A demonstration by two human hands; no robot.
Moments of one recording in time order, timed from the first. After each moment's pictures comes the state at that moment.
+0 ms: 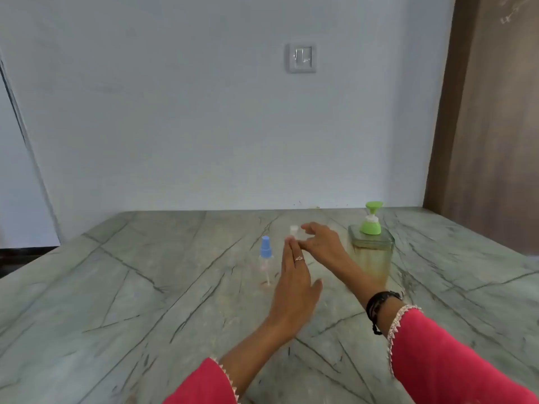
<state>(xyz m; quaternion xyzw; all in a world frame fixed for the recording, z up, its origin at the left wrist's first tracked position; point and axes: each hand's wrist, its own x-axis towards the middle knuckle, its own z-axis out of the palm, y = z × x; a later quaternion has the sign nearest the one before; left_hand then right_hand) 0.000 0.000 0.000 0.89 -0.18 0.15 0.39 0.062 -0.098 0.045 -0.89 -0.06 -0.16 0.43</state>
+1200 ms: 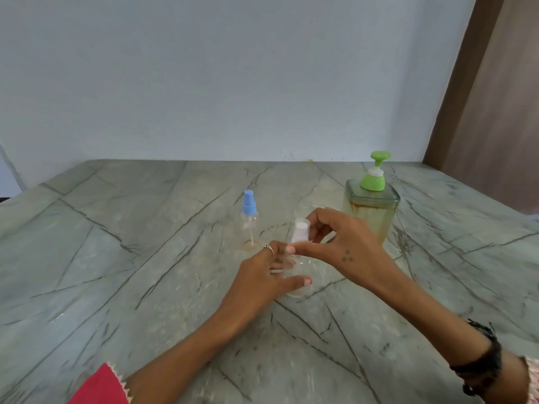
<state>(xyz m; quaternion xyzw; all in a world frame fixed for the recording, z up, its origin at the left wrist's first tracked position) -0.018 0.038 -0.019 0.82 -0.15 0.02 0.55 -0.025 -0.123 0.035 -0.87 -0.19 -0.17 0.42</state>
